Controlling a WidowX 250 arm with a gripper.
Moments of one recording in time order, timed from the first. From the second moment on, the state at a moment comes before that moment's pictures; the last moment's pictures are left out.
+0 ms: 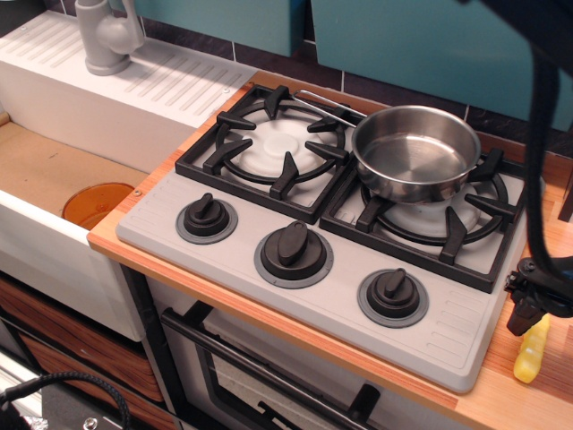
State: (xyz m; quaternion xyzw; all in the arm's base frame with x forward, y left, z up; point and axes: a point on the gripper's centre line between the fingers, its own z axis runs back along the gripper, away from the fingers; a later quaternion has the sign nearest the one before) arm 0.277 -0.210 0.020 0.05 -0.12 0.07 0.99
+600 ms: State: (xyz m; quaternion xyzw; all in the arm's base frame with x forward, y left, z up) arm 0.279 -0.200 0.006 0.04 -0.14 0.07 0.99
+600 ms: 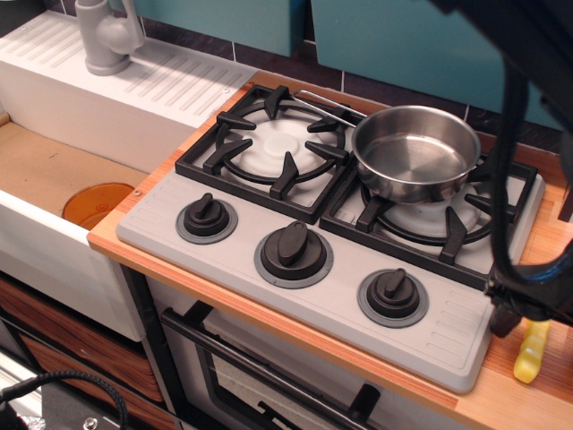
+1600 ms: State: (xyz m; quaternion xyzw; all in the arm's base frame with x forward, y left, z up) arm 0.268 -0.196 0.001 0.01 -0.14 0.08 0.99
